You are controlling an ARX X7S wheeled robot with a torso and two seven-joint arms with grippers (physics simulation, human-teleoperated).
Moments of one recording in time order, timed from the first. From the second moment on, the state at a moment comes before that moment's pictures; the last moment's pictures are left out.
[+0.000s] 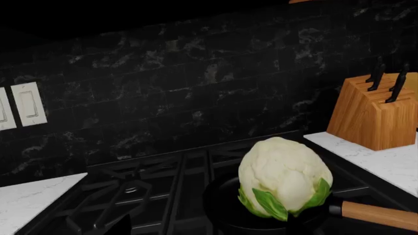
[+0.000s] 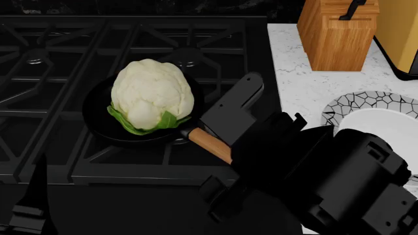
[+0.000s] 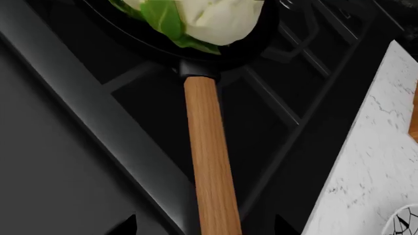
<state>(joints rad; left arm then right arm) -0.16 -0.52 0.05 0.93 -0.53 -0.80 -0.41 1.35 0.54 -1.13 0.06 0.98 1.12 0.05</state>
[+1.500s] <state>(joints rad) -0.09 -0.57 0.07 0.97 -0.56 -0.72 -0.46 1.32 0.53 -1.16 0.13 1.02 0.97 0.04</state>
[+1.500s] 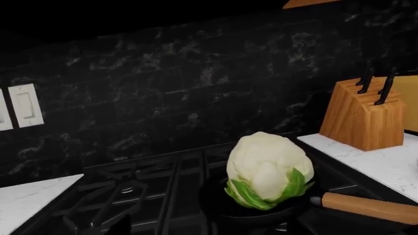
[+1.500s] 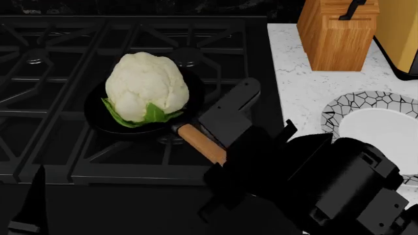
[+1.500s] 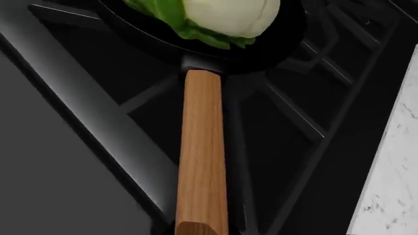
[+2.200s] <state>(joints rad) -0.05 -0.60 0.09 0.96 -0.56 -0.67 -0.48 1.22 0.72 -0.90 -0.27 1.32 0.93 0.41</state>
